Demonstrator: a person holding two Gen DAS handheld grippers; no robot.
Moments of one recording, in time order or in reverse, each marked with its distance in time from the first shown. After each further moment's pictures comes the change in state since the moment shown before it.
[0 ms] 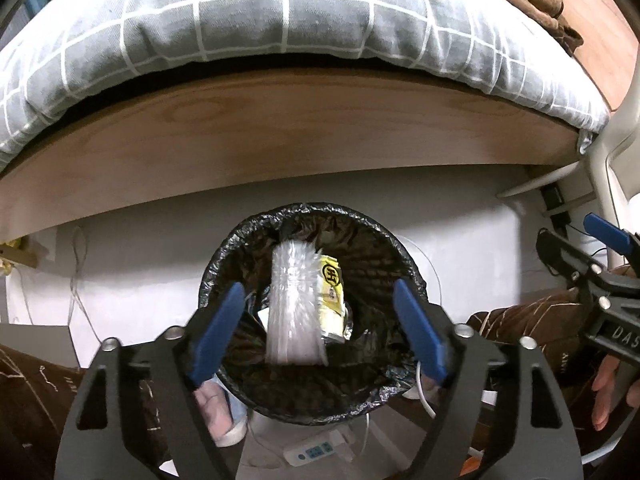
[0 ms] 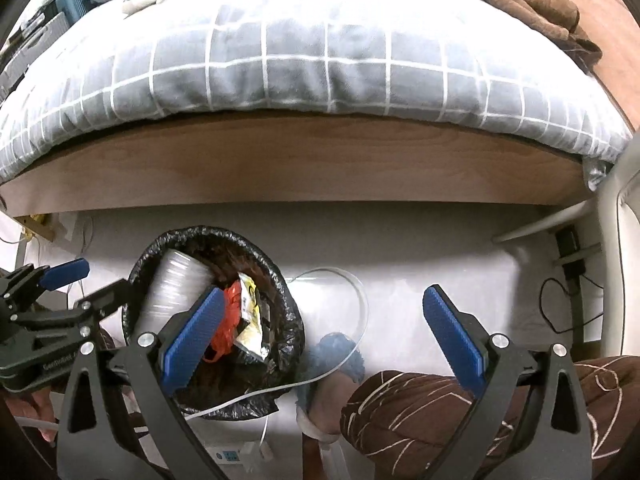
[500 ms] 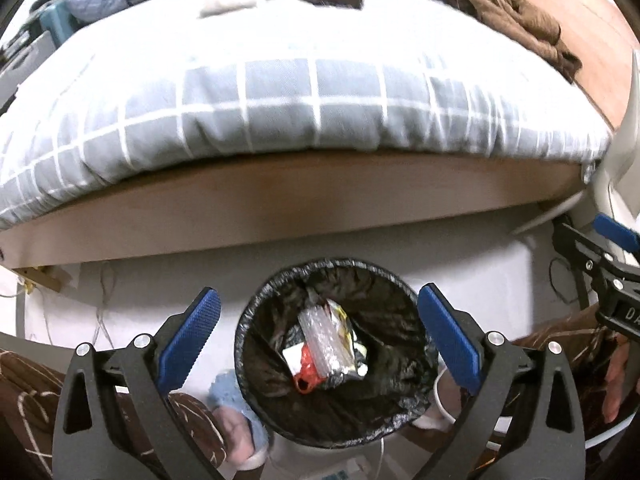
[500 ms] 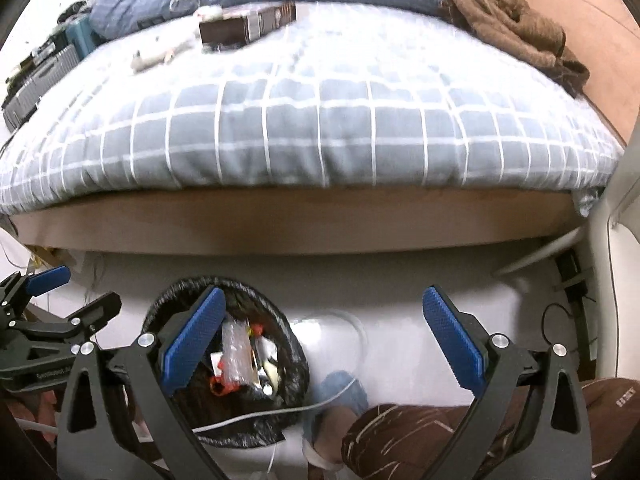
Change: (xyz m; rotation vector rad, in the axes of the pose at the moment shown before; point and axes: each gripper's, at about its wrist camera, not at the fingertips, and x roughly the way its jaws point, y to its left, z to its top) left arm -0.056 0.010 0.022 -0.006 -0.171 0.070; right arm -0.043 -0.007 0.024 0.017 -0.173 0.031
